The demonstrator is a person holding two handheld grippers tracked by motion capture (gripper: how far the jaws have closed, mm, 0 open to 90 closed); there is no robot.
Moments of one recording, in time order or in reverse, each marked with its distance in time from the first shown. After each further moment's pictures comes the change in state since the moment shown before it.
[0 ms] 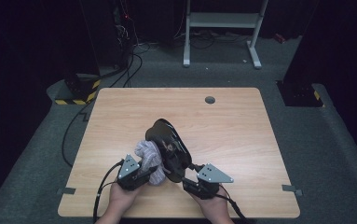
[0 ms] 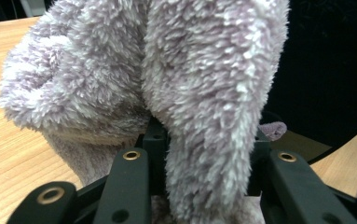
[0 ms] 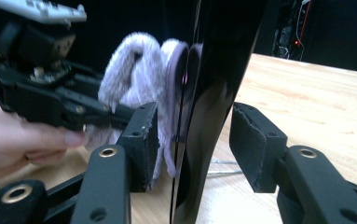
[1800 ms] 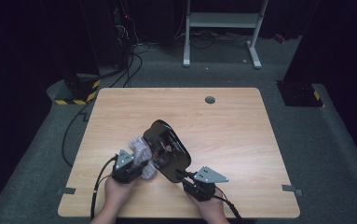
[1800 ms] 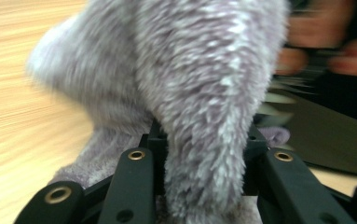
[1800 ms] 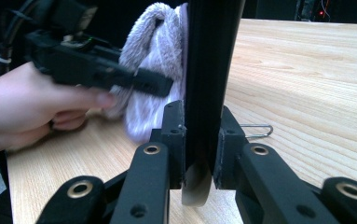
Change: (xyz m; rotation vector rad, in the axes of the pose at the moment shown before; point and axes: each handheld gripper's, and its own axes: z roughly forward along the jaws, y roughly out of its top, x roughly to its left) left arm 0.020 -0.011 0.008 0.090 0.079 -0.029; right arm -0.003 -0.031 0.015 0.066 0.065 0.067
